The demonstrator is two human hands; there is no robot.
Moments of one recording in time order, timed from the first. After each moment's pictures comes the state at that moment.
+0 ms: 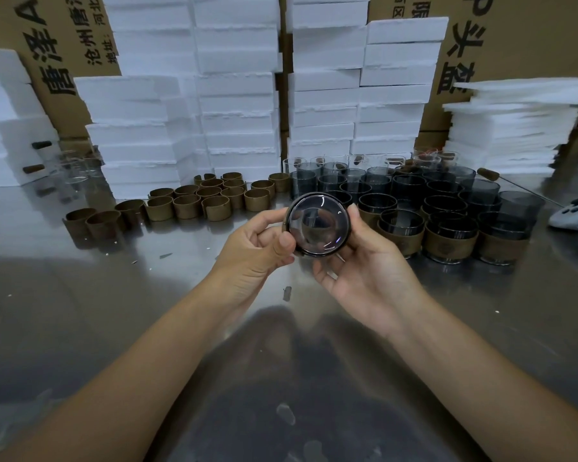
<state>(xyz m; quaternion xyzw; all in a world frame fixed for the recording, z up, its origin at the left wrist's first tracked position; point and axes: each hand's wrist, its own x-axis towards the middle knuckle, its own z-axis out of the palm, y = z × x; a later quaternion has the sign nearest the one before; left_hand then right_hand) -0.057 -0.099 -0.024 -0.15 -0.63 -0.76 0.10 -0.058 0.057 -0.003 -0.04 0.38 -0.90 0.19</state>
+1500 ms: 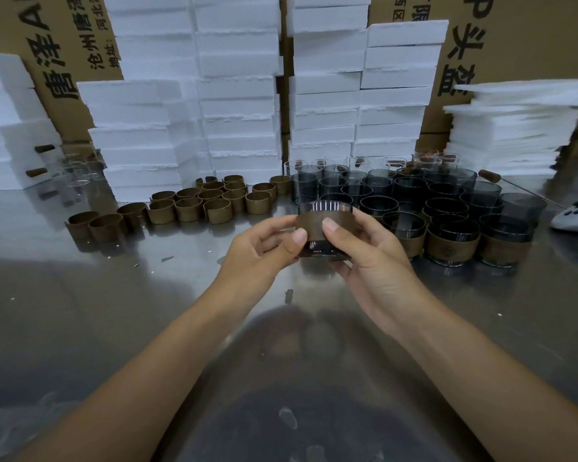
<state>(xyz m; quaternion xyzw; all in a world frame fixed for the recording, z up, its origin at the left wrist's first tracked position) -0.051 -0.092 -0.022 -0.11 -0.68 -0.71 0.13 -0.058 0.060 -0.006 -0.13 0.54 -0.83 0.04</state>
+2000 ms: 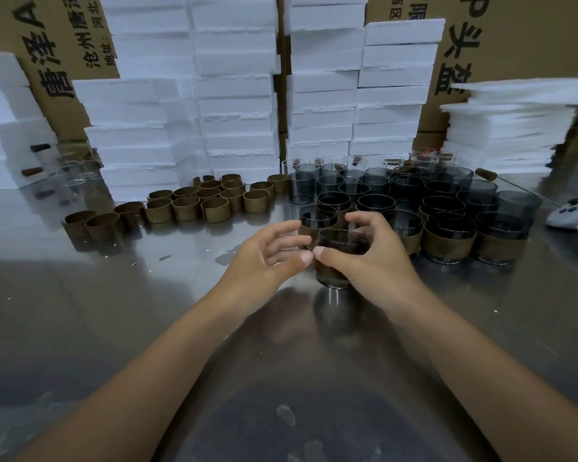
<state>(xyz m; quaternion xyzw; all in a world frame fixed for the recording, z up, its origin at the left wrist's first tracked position) -0.056 -0.094 -0.031 -0.12 -0.73 -0.66 0.10 -0.075 0.071 -0.019 -0.10 0.79 -0.60 -0.10</state>
